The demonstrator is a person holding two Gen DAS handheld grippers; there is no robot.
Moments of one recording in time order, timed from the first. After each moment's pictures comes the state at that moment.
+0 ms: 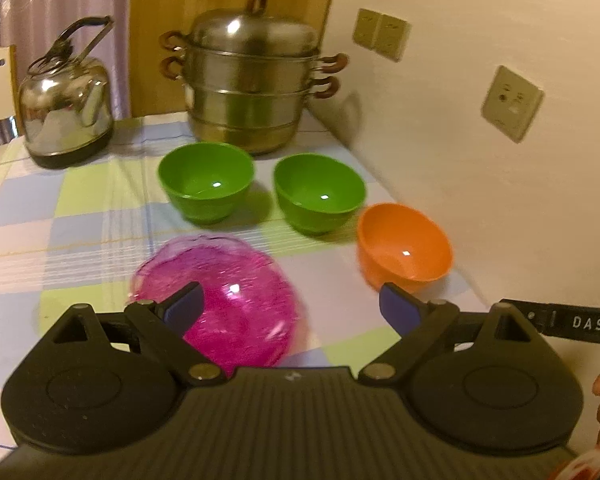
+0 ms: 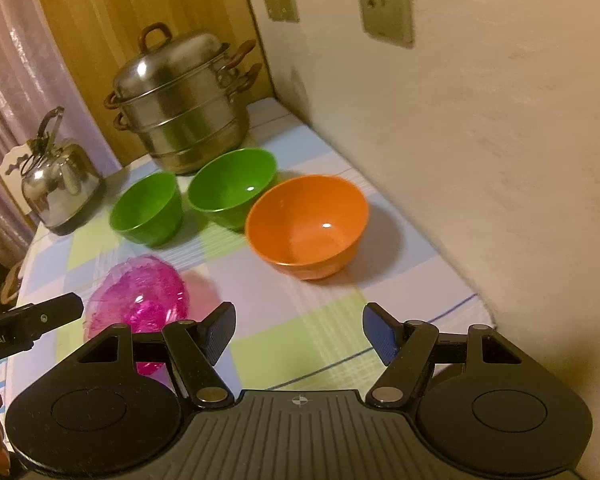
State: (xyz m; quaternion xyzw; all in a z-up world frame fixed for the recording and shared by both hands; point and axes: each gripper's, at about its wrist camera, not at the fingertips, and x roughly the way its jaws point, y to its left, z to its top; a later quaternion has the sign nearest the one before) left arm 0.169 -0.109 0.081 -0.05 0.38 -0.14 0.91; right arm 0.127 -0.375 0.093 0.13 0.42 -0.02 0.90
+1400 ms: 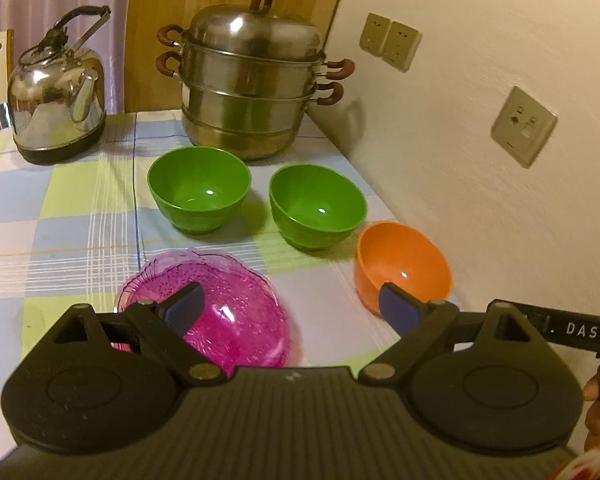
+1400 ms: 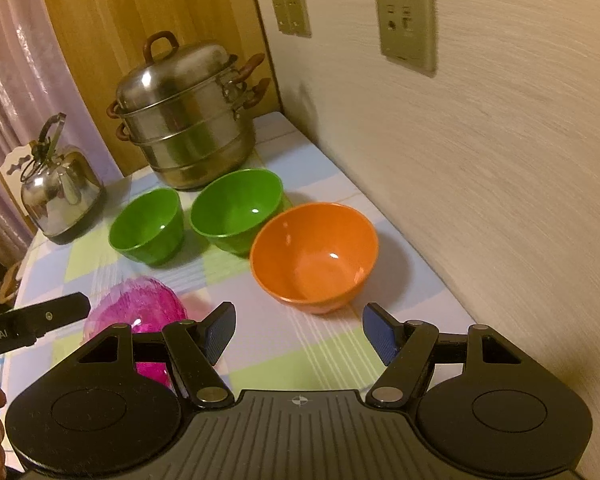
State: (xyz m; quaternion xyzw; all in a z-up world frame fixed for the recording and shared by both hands) left arm 0.209 -0.101 0.077 -0.08 0.39 -0.14 0.90; right arm 0.164 -0.370 0.095 0.12 0.40 -0.01 0.91
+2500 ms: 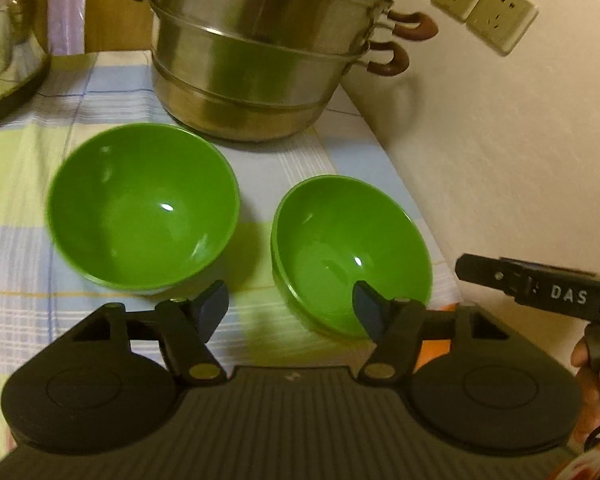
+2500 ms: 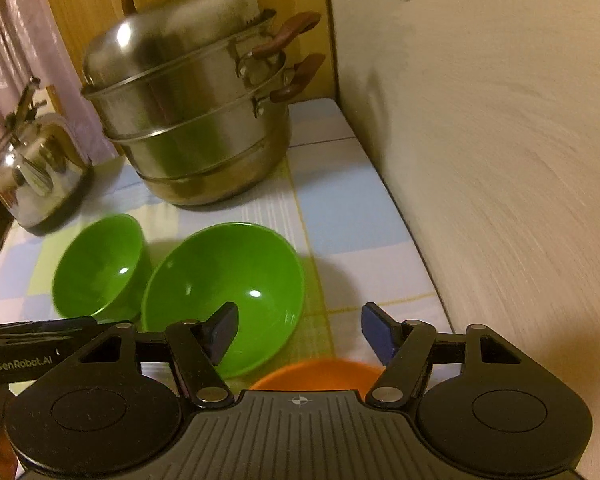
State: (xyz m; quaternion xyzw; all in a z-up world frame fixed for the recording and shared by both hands) left arm 0.414 -0.142 -0.022 -0.13 0.47 -0.14 0.86; right arm 0.408 -0.381 0.027 0.05 0.45 0.08 0.89
